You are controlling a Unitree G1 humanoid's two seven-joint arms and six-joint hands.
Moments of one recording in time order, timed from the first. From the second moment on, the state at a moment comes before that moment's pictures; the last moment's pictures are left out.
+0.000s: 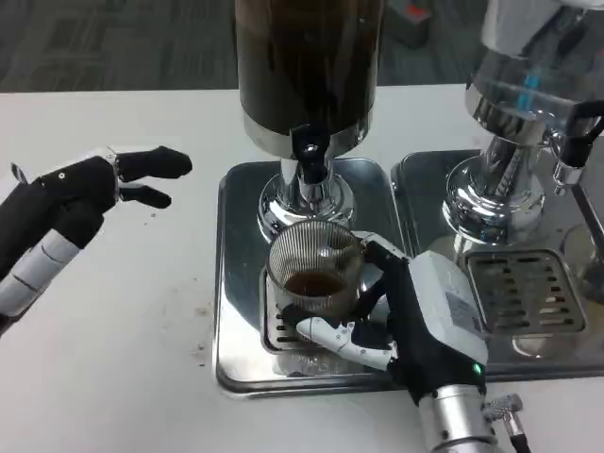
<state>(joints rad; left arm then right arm) -0.07 0.51 0.26 0.36 -0.38 -0.73 -0.82 0.05 -0.05 0.42 0.12 -0.68 -0.01 -0.42</state>
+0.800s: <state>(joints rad) -0.07 0.51 0.25 0.39 -0.37 -0.73 -0.82 0.09 -0.05 0.38 0.11 -0.67 -0.07 -0.46</state>
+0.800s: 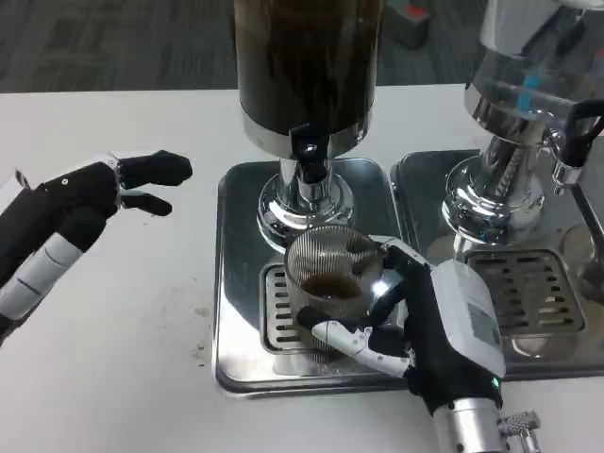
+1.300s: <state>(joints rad) -0.09 0.51 0.25 0.42 -0.36 -0.73 -0.82 0.11 -0.05 0.36 0.11 -0.66 -0.11 -0.51</state>
